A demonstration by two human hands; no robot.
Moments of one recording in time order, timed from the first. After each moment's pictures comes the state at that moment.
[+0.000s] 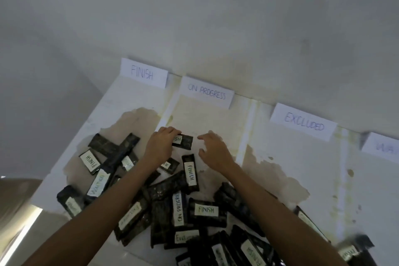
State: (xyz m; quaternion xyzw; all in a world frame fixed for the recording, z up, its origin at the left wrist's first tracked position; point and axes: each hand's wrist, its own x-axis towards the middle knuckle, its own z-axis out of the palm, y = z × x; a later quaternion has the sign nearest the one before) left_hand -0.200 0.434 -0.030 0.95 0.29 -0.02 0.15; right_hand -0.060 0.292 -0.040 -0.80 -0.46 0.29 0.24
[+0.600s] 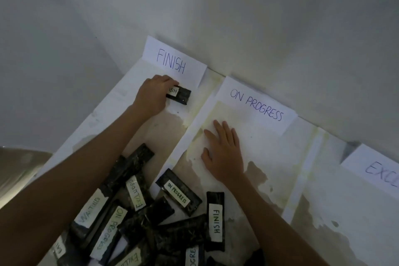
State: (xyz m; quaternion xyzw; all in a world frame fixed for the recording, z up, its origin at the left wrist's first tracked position) left_hand -0.179 0.648 -0.085 0.93 0.33 0.07 0.11; right_hand -0.056 0.412 -0.137 -0.78 -0.59 0.10 0.17
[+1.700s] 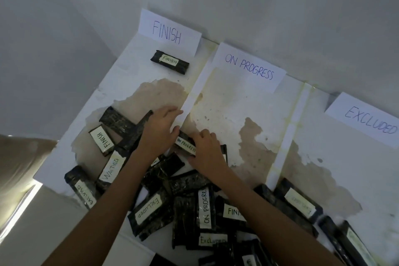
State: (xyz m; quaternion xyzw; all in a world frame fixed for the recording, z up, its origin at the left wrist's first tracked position) left_hand -0.264 0.488 -0.079 0.91 0.32 0.09 0.24; right_hand -0.156 0.356 -0.086 -0.79 -0.53 0.24 0.18
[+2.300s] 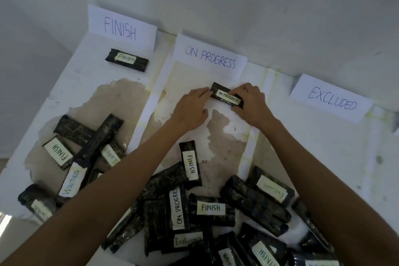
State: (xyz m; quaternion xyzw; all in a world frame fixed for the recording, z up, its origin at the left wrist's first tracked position) left_hand -0.100 0.441 -0.096 0.94 0.21 -0.01 0.26; right_hand 0.061 0.311 -0.090 -0.85 -0.47 0.19 0.13
